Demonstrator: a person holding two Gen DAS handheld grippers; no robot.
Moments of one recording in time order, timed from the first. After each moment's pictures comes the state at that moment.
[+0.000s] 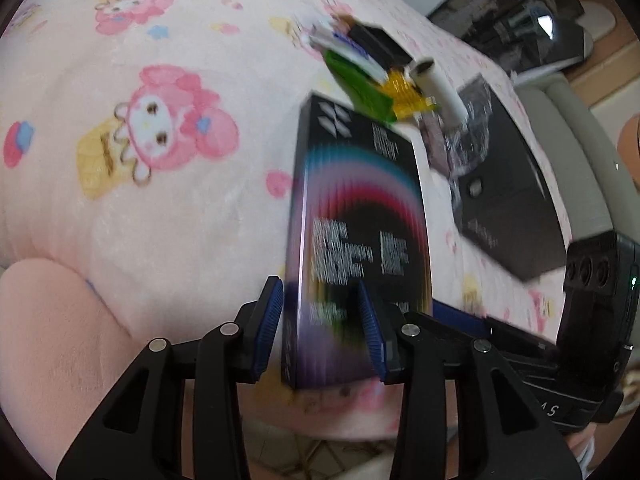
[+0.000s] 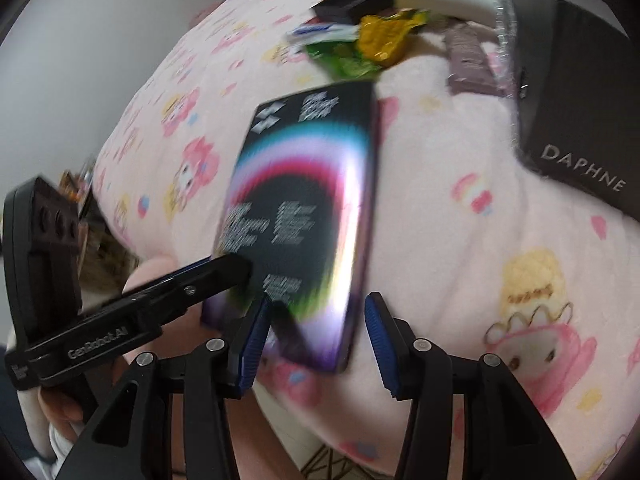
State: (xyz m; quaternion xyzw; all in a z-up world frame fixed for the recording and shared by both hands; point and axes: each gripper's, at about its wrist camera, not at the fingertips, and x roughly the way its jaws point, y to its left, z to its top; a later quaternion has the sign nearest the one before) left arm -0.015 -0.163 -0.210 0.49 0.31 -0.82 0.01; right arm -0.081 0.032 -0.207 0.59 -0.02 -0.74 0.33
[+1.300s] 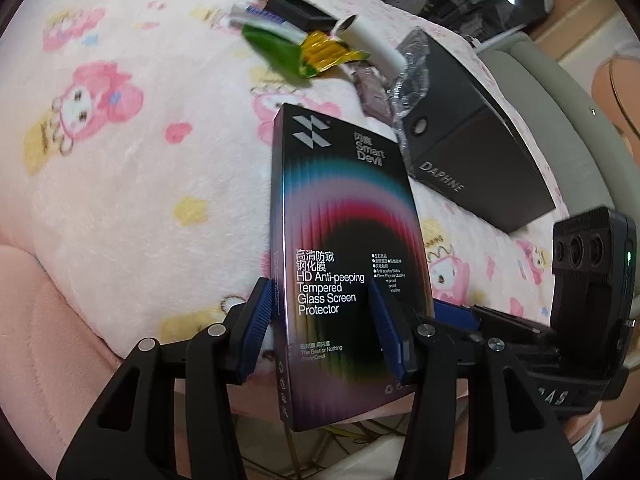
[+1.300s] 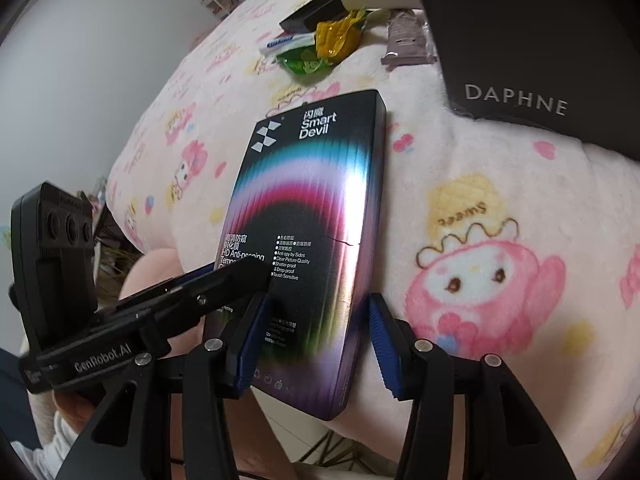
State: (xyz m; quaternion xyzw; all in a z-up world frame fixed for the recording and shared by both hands) left arm 0.002 -0.096 -0.201 0.49 0.25 -0.83 -0.06; right arm -0.054 0.092 -0.214 0.58 -0.07 -0.74 0.34
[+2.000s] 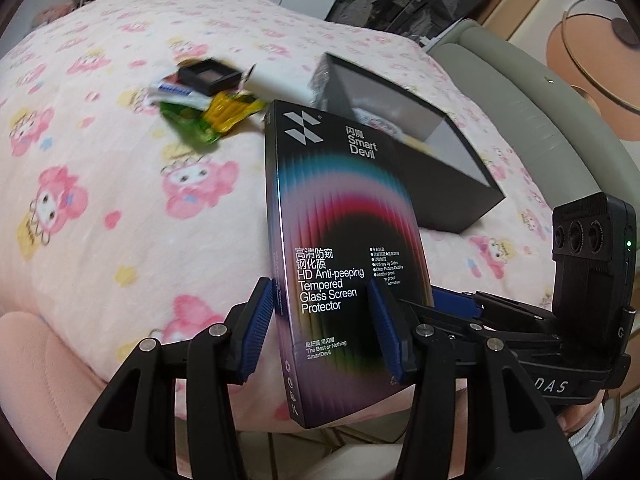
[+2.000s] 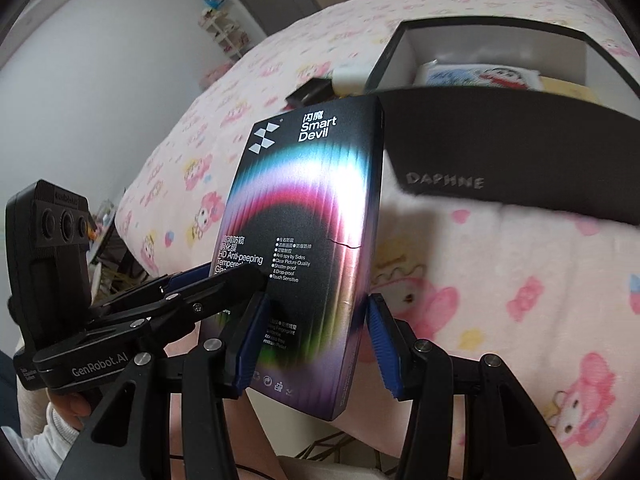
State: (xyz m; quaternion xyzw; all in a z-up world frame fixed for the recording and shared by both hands) left arm -0.010 -0.036 -0.132 0.45 0.19 -0.87 -0.10; right arm -0.048 0.150 -0.147 0.50 -0.07 -0.79 0.34
